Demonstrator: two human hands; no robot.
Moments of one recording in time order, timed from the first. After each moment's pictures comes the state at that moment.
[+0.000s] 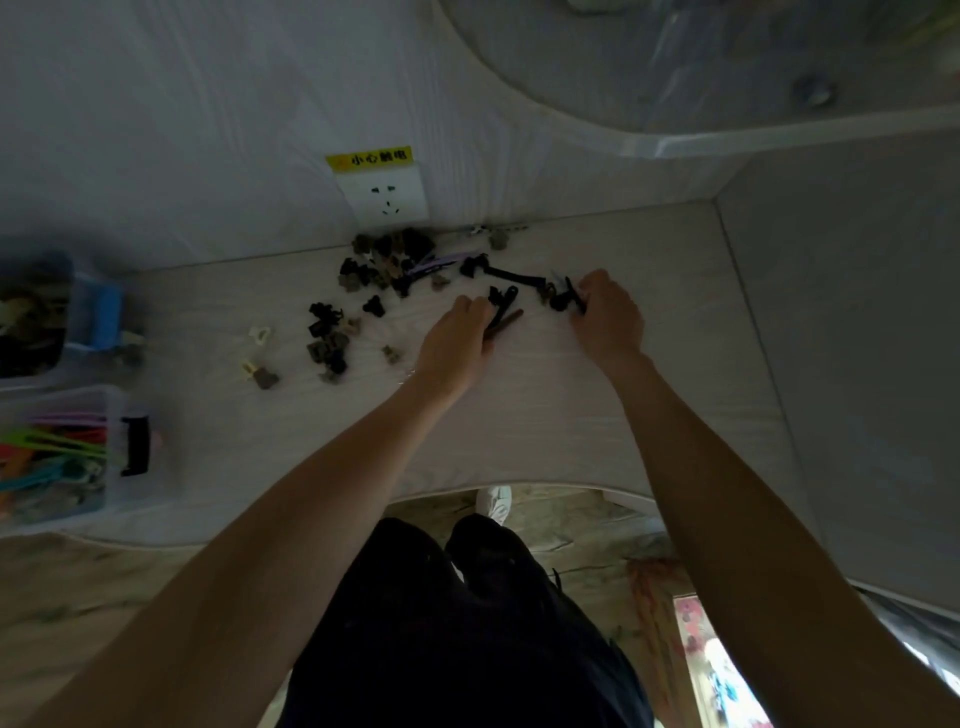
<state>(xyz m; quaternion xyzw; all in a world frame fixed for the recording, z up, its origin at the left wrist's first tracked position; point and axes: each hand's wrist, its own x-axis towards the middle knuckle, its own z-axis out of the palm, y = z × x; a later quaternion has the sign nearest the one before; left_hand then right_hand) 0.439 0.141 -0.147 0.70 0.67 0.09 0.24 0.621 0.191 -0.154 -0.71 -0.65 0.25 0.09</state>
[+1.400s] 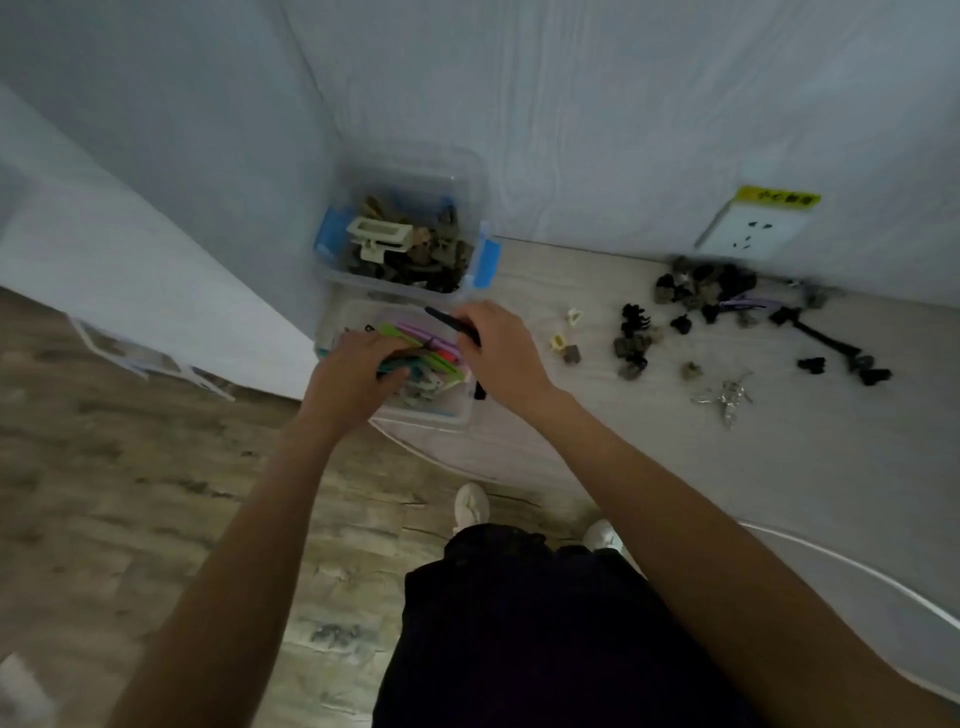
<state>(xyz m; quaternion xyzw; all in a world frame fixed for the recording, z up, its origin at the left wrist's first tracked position) 0.058 -0.082 -0.082 0.57 0.80 0.09 0.15 0.215 0.024 -0.072 -0.36 -0.83 0.39 0.17</state>
